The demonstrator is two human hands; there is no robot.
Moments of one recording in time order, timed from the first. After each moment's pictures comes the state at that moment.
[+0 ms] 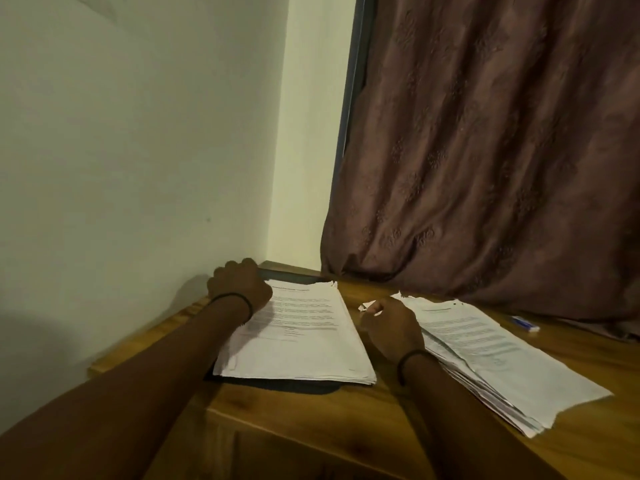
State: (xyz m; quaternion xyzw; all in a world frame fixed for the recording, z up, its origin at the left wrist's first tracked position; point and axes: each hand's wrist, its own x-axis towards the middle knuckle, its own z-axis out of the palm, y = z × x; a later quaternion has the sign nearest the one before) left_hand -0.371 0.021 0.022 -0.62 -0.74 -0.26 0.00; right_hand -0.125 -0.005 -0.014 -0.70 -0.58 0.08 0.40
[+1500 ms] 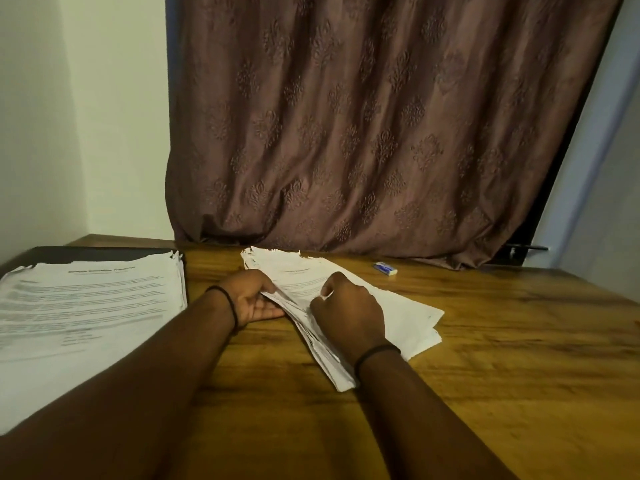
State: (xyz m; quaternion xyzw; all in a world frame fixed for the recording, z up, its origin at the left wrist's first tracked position) left_hand -0.119 0.068 -0.016 -0.48 -0.47 -0.31 -0.68; right_hand 0.017 -0.039 -0.025 -0.78 -0.55 -0.07 0.30
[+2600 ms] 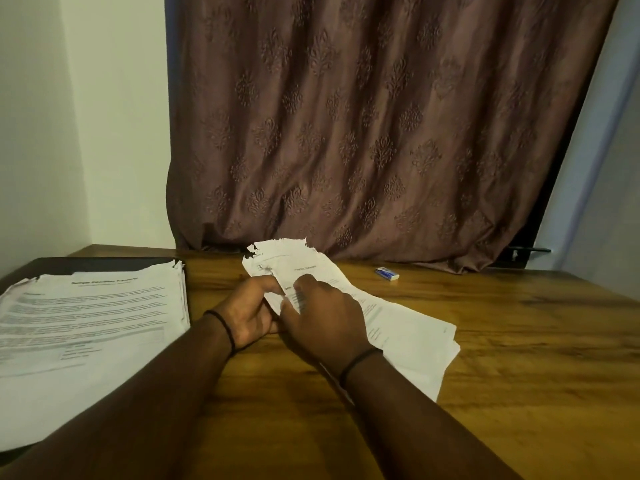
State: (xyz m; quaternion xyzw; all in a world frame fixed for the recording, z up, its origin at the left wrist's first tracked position) left_hand -0.116 0.051 -0.028 -0.47 -0.30 -0.37 -0.74; right_hand -0.008 -0.032 -0.030 -0.69 -0.64 -0.16 0.30
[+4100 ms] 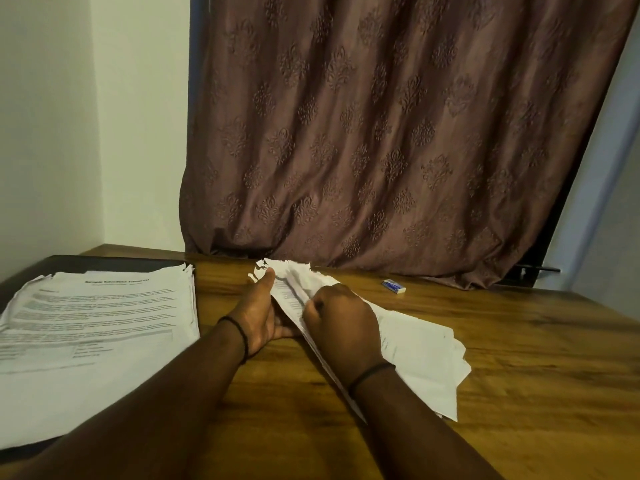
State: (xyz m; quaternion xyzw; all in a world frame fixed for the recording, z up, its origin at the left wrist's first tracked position) left_hand -0.115 0.048 -0.027 -0.42 -0.34 -0.43 -0.72; right_hand -0.002 -0.036 -0.023 -0.68 -0.62 -0.17 0.35
